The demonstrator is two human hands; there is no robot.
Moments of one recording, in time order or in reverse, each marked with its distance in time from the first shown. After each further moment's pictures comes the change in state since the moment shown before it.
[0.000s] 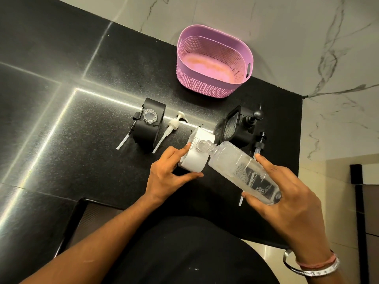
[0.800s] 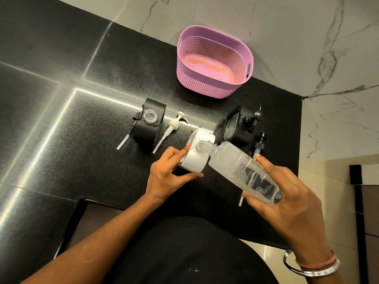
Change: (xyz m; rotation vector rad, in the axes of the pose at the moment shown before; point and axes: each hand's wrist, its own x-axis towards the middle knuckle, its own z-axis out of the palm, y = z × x) left_hand 0.000 -0.003 0.002 -0.008 0.004 0.007; right_hand 0.001 -0.003 -0.004 -0.002 -0.013 0.003
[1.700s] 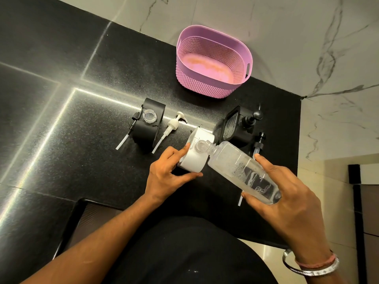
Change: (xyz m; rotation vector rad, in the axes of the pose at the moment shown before) left_hand 0.000 0.003 -0.001 0.002 0.001 -0.013; right_hand 0.000 0.002 0.001 -0.007 -0.006 0.002
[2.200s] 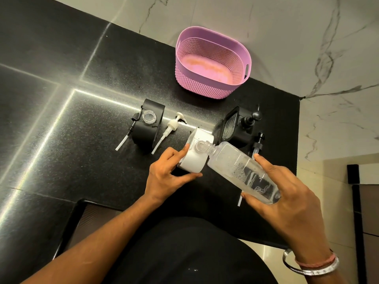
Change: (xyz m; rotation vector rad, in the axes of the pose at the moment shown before) left_hand 0.000 -0.002 0.001 -0.020 -0.004 0.004; right_hand 0.001 -0.001 -0.002 -0.003 0.006 -0.006
